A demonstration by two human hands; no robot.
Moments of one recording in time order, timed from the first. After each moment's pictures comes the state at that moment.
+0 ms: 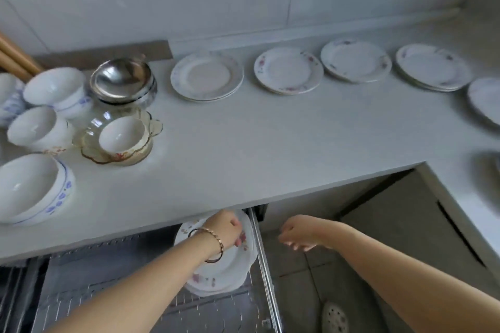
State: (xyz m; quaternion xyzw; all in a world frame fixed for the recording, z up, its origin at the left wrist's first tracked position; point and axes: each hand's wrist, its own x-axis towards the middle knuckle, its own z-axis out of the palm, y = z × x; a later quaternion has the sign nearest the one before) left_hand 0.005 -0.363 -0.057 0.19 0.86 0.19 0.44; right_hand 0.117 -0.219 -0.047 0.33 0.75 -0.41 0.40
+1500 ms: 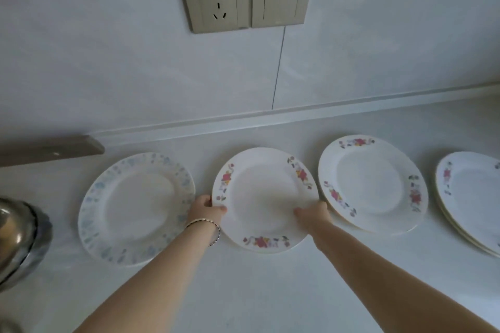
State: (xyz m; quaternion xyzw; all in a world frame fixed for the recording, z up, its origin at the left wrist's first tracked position) left_hand -0.268 0.000 -0.073 -0.12 0.84 0.42 0.33; right_hand -0.142 0.149 -0.062 0.63 0.57 -0.52 0.07
